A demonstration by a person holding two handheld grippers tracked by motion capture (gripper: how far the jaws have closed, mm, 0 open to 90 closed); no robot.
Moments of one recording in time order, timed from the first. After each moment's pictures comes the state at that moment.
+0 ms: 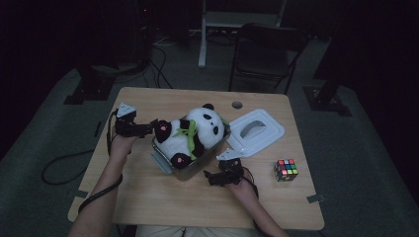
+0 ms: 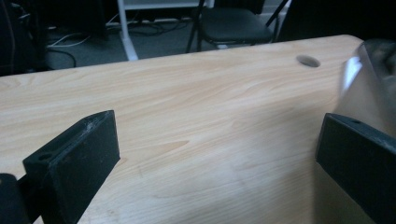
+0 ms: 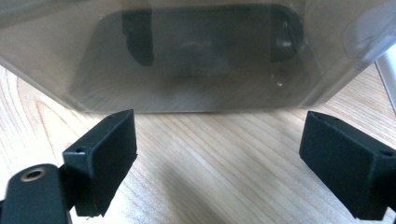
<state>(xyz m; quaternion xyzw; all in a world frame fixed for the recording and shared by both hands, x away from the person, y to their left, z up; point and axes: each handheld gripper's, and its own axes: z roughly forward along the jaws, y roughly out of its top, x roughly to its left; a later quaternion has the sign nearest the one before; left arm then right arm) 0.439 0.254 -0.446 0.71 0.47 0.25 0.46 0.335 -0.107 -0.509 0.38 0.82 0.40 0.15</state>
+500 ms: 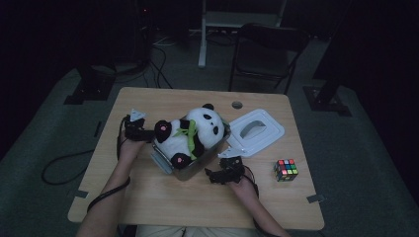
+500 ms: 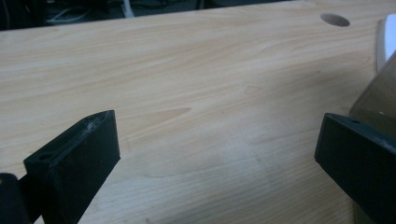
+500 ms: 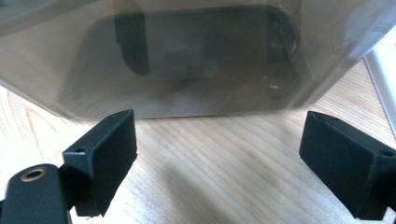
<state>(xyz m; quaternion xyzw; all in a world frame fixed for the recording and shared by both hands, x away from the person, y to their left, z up) 0.451 0.235 -0.484 0.73 0.48 0.24 0.42 0.341 -0.110 -0.508 0.39 0.82 0.40 0.15</state>
